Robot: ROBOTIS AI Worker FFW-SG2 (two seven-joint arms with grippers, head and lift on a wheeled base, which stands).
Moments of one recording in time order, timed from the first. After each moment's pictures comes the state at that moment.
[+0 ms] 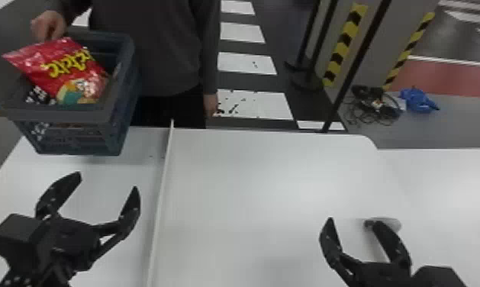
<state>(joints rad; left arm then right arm) 0.48 0.00 0.01 -2.00 -0.11 -0.02 -0.25 0.71 0.00 -0.16 -2.02 -0.13 -0.14 0.08</state>
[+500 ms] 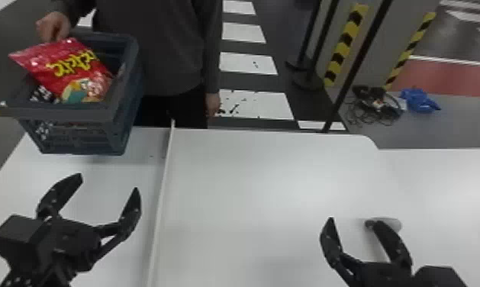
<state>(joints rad) 0.48 0.00 0.01 -1.99 -0.10 -0.02 -0.25 0.71 0.00 -0.16 -2.03 -0.13 -0.14 0.08</state>
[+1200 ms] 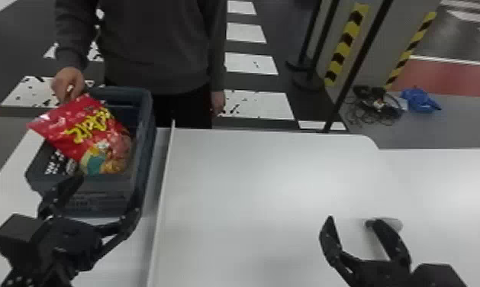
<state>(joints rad) 0.48 0.00 0.00 -1.99 -0.10 -0.02 -0.26 0.70 0.00 -0.16 -2.02 -0.12 -0.14 0.08</state>
